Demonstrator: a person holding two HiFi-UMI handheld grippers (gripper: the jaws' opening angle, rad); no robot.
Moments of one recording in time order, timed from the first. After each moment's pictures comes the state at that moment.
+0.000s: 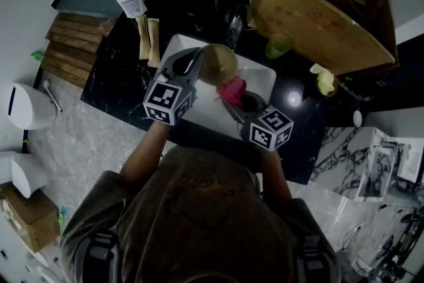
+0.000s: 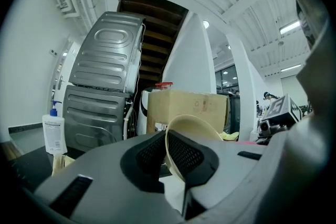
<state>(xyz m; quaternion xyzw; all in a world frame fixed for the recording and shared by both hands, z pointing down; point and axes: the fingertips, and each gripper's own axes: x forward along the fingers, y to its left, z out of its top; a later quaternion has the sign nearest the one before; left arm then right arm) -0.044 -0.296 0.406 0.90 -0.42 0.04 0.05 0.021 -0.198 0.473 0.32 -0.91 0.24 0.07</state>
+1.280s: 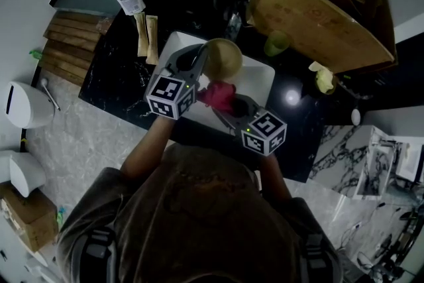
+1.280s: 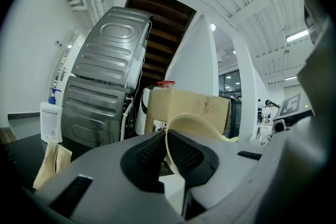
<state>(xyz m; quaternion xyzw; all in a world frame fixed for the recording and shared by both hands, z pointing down) -0.033 -0.302 0.413 0.90 -0.42 0.02 0.08 -0.010 -0.171 0.465 0.27 -0.93 0.22 0.11</state>
